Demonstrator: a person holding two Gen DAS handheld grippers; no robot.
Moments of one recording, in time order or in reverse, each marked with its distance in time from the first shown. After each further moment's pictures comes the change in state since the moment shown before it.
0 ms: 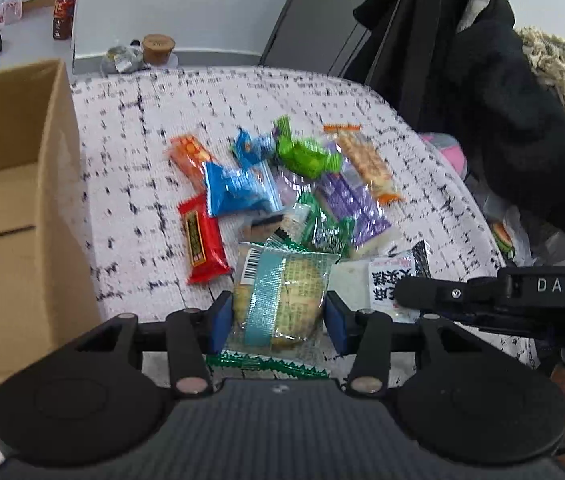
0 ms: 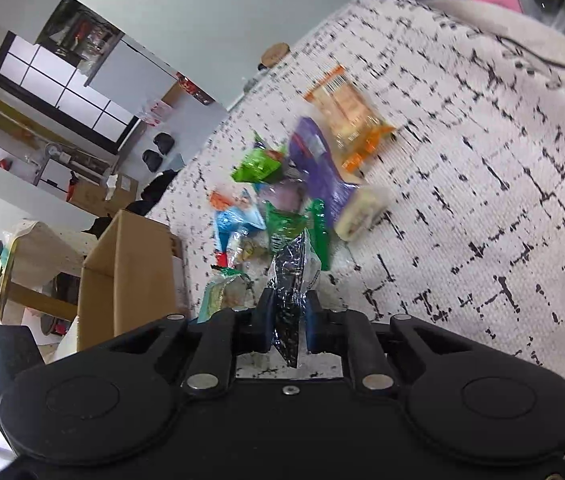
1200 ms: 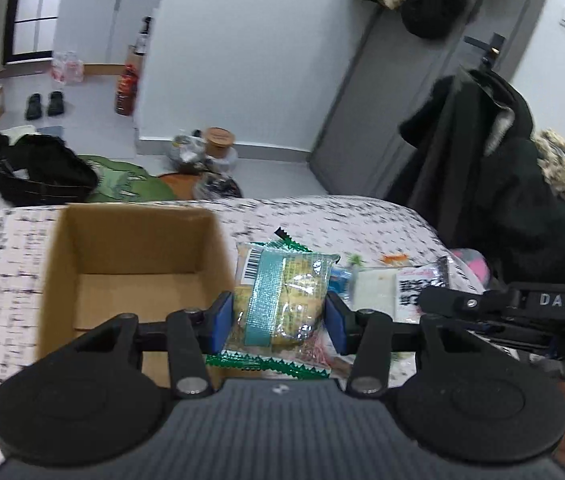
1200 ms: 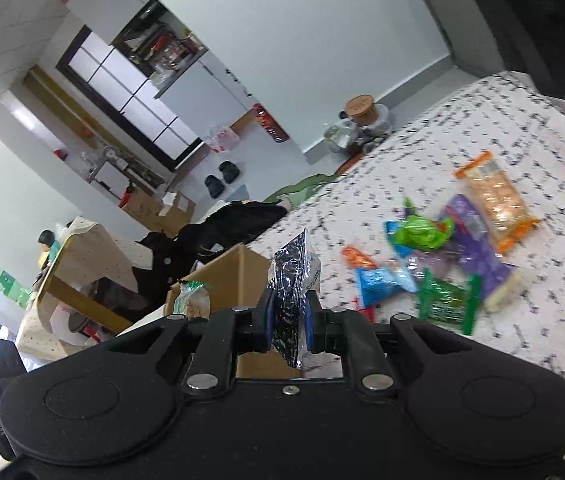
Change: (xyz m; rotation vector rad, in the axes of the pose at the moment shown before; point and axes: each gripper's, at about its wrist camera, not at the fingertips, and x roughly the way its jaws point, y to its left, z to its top) left arm -0.115 0.056 0.031 -0.063 -0.266 0.126; right arm 0.002 0.111 0.008 -0.162 -0.138 0.128
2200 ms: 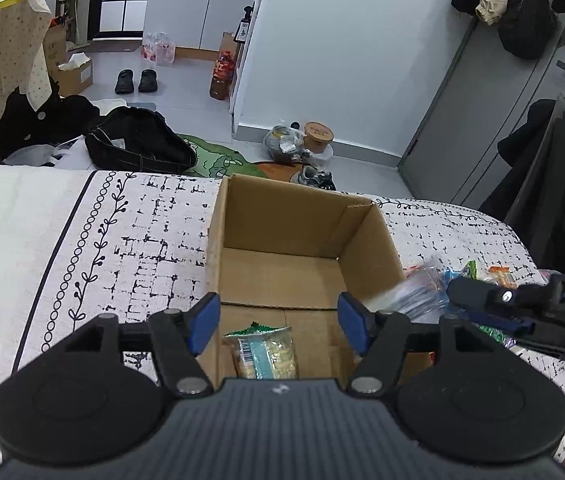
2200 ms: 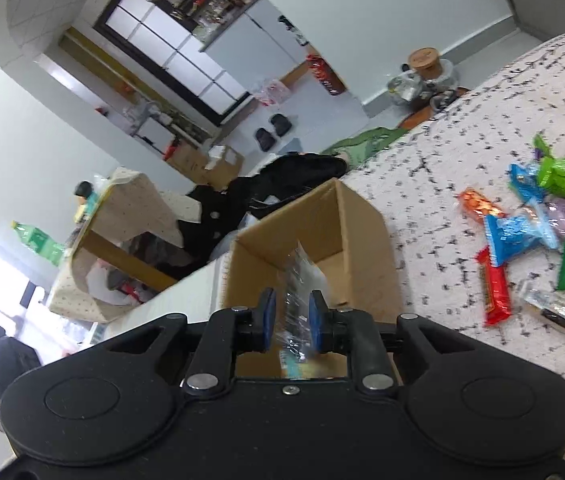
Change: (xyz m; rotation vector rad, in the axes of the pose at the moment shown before) left arm -0.021 0.079 -0.011 -0.123 0.018 0.217; right arm 0.062 0.060 -0.027 -0.028 0.122 0.152
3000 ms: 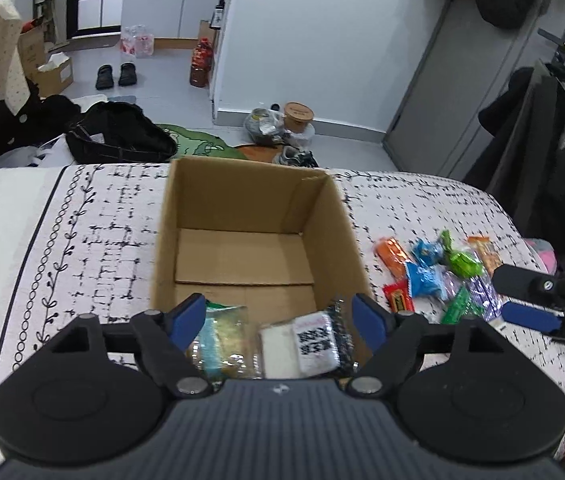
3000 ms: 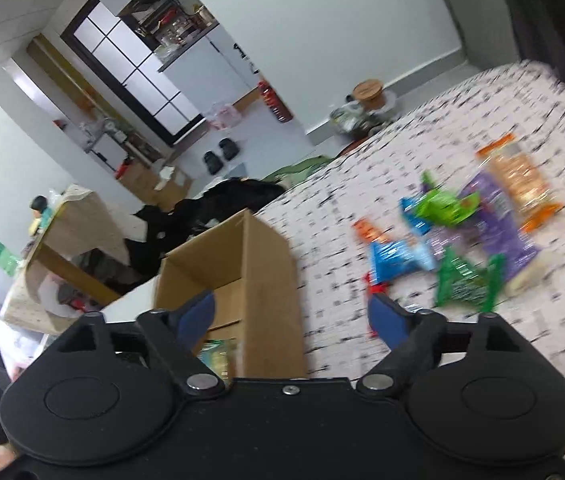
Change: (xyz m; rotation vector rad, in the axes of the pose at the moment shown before) left arm 0.001 -0.042 -0.009 0.069 0.053 -0.017; right arm -0.059 -0.036 -0.001 -0.037 -0.078 -0.202
